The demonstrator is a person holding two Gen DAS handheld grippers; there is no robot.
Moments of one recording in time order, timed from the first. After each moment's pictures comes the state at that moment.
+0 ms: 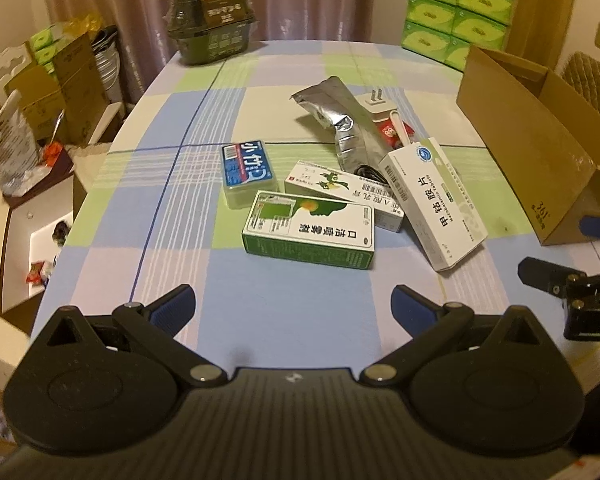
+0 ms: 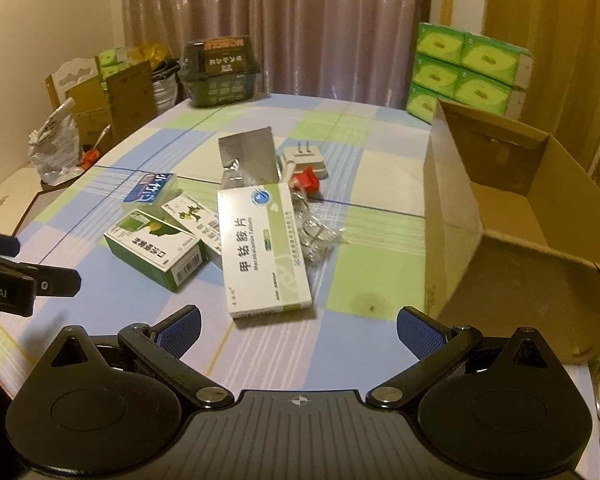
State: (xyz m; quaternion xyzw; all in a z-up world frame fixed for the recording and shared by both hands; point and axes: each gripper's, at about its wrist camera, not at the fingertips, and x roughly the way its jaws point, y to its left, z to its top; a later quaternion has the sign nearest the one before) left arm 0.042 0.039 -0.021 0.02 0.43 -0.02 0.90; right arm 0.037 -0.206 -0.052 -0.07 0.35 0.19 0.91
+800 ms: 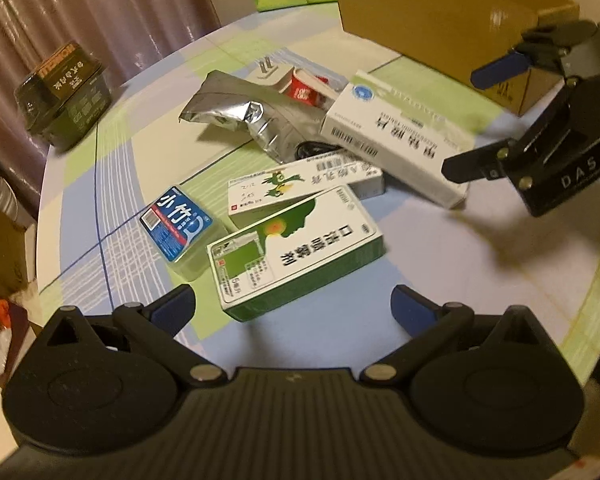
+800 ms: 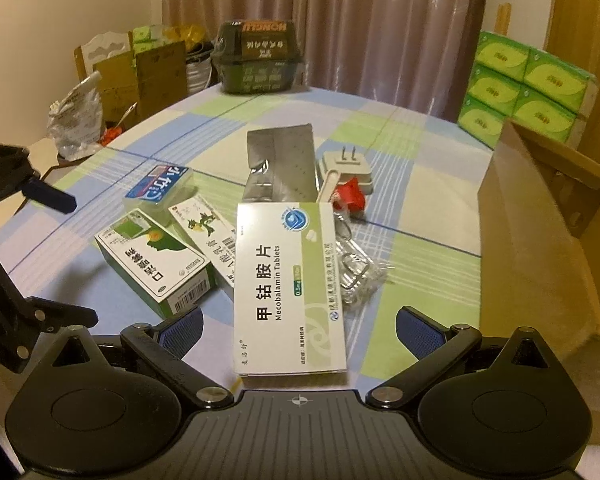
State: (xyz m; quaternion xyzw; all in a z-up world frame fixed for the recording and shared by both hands) left arm 0.103 0.037 -0.065 0.24 0.41 -0.21 0.85; right arm 0.098 -0.167 -0.084 -0.12 0.35 0.24 0.90
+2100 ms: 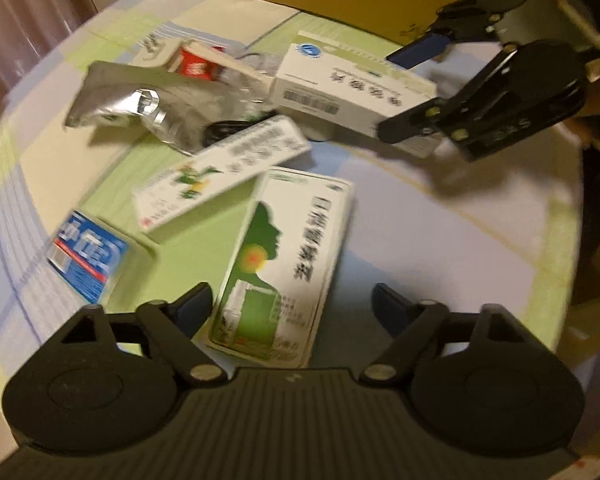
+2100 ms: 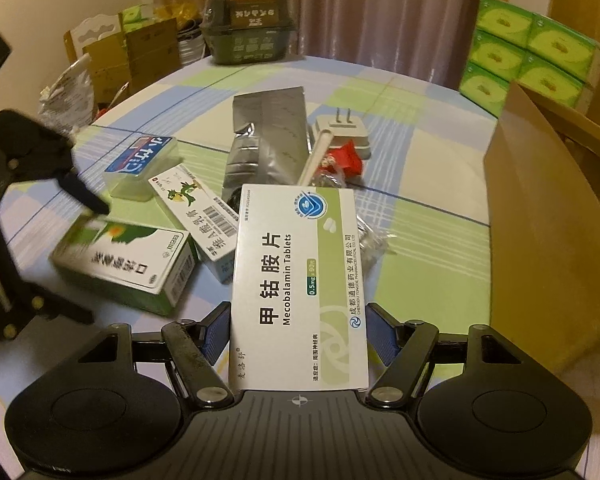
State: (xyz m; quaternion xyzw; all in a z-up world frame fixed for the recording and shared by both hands) left arm 0.141 0.029 -0.082 0.26 0.48 -0.37 0.75; right arm 0.112 -0.180 -0.102 -0.10 0.39 0.23 0.88
